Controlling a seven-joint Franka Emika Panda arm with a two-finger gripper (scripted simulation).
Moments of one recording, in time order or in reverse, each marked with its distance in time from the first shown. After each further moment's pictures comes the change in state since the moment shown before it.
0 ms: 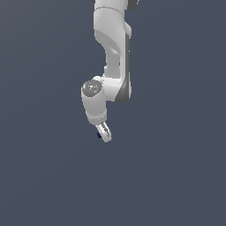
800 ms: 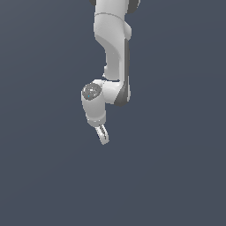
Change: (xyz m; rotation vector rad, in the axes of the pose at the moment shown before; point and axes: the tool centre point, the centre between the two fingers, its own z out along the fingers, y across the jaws) arm 0.005 0.003 0.016 0.002 0.008 0.091
